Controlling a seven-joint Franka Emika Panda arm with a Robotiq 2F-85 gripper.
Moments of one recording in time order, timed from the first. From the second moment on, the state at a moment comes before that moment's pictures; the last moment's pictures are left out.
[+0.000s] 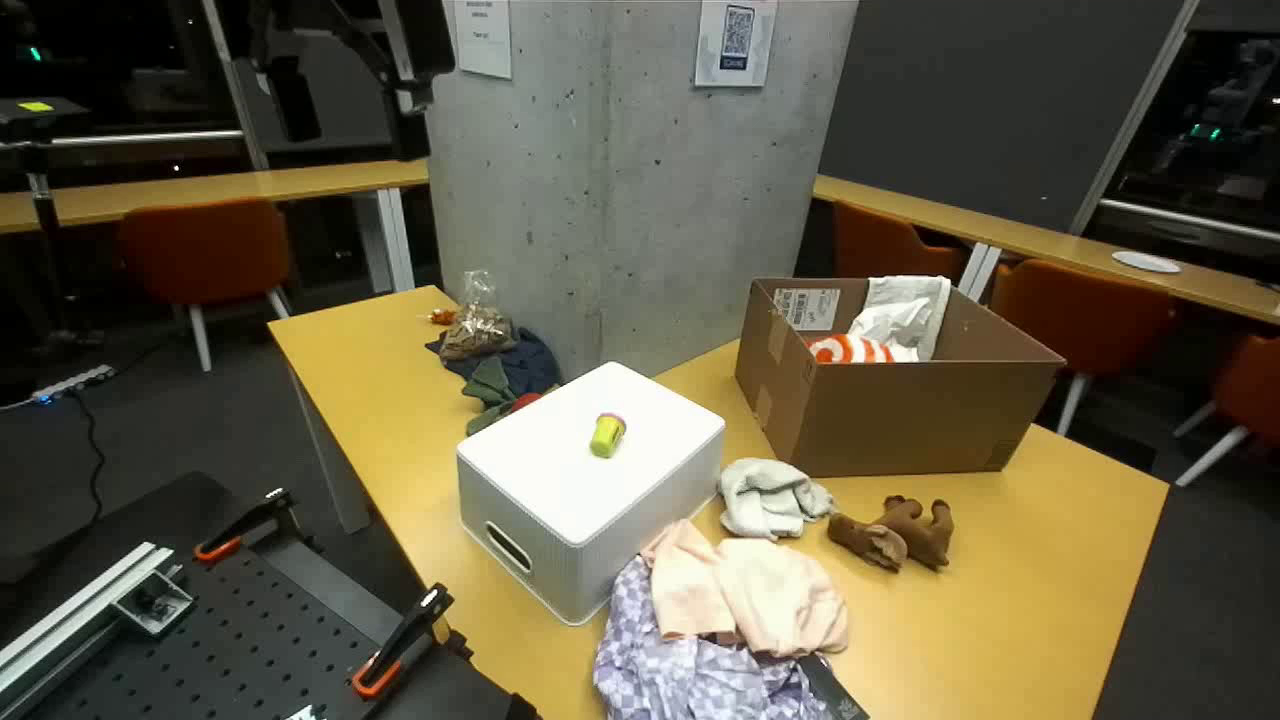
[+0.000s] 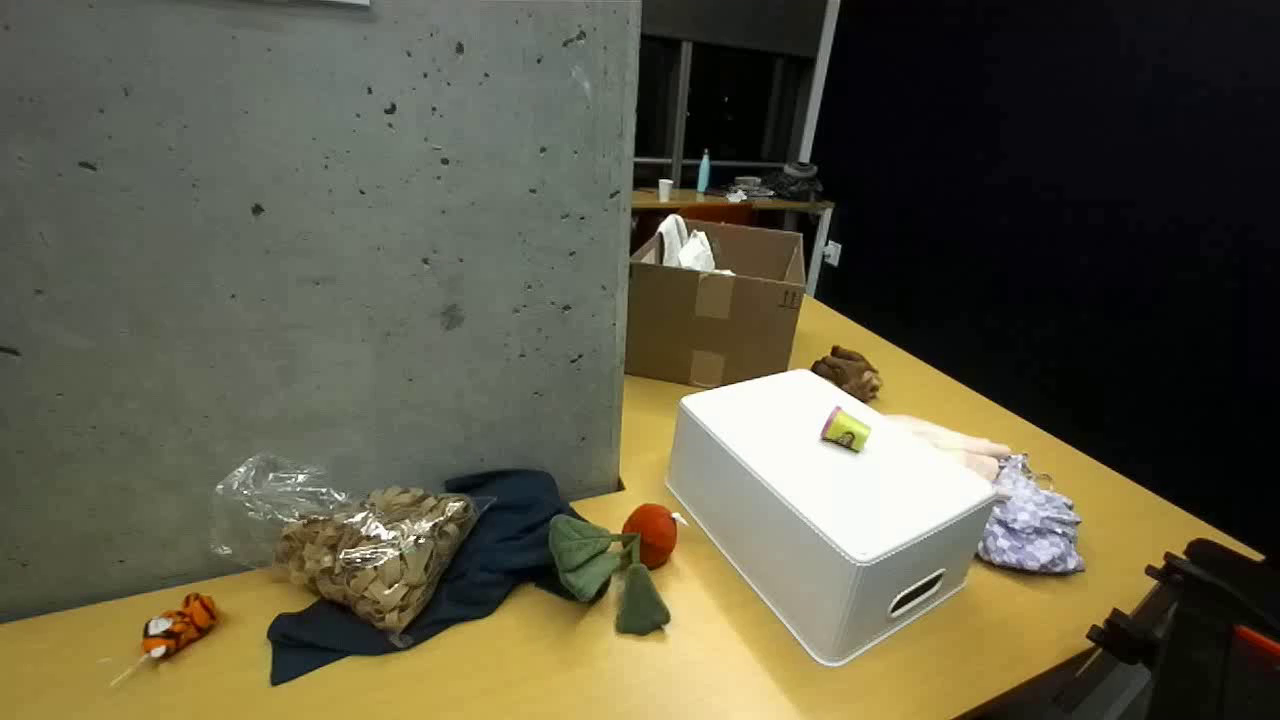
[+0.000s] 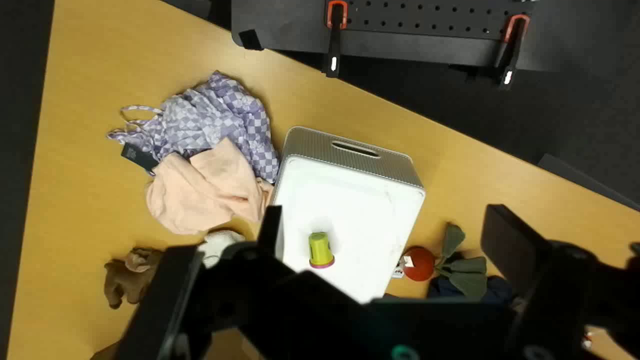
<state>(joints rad) -0.06 -0.60 -0.18 -2.28 -0.11 1.75 -0.31</state>
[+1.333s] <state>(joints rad) -0.15 0.12 -0.40 -1.96 0.24 2.10 -0.41</state>
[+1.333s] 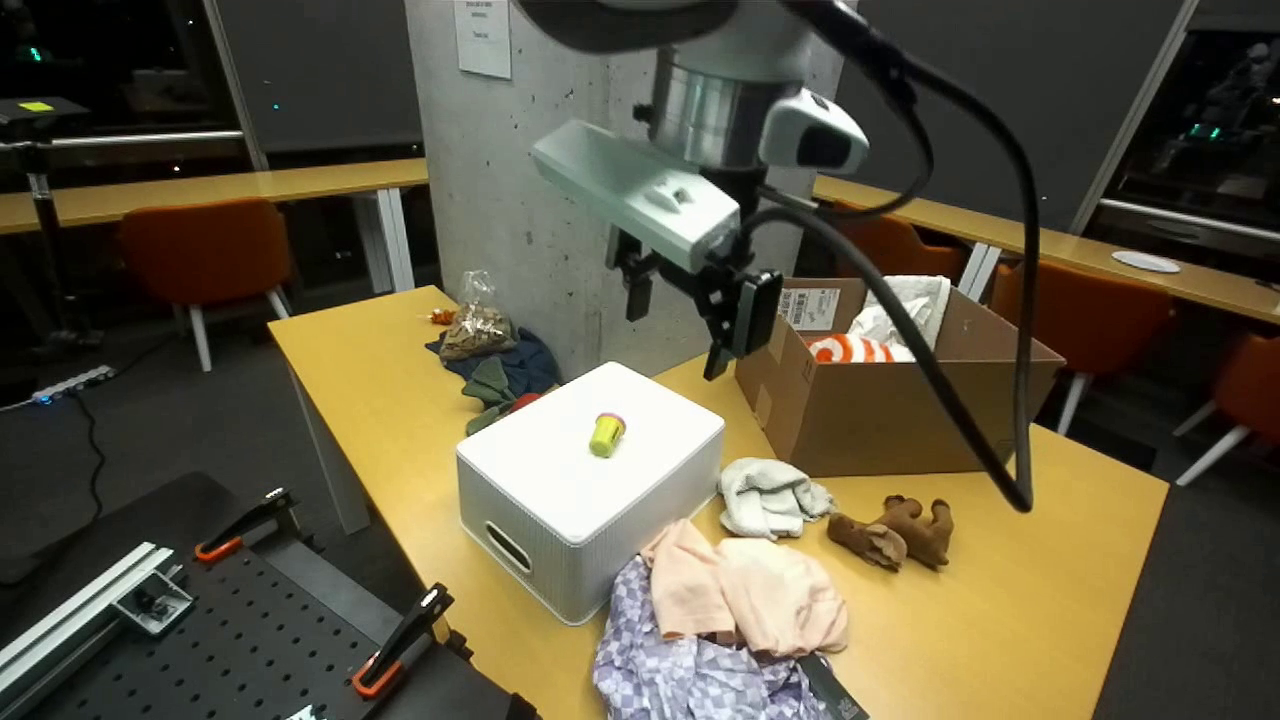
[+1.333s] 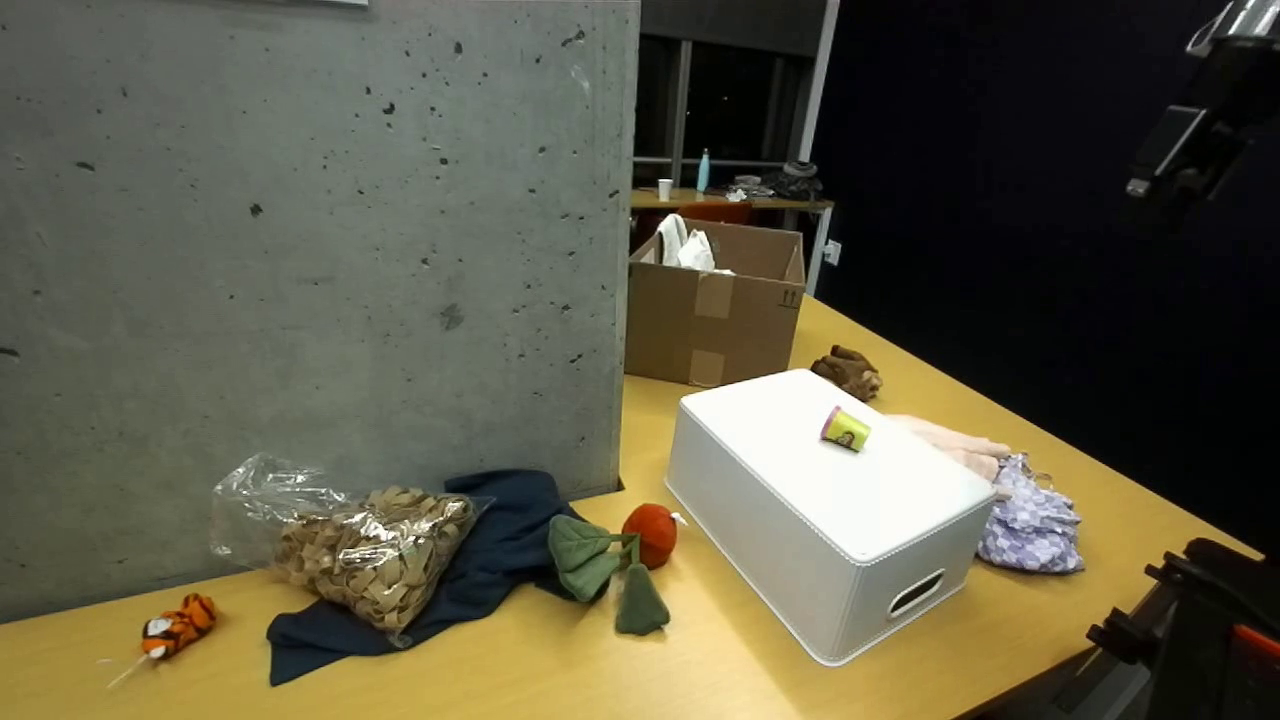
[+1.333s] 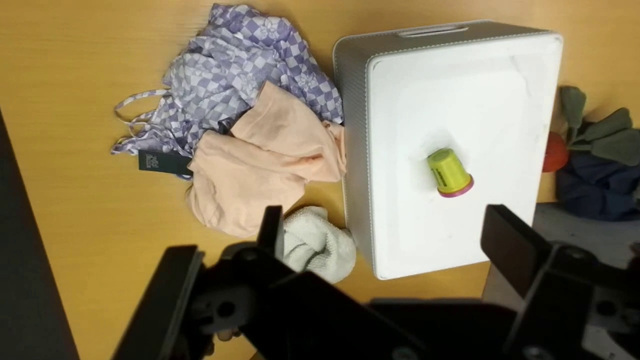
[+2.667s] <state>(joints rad) -0.38 1.14 -0.15 -0.98 0.27 2.10 0.00</state>
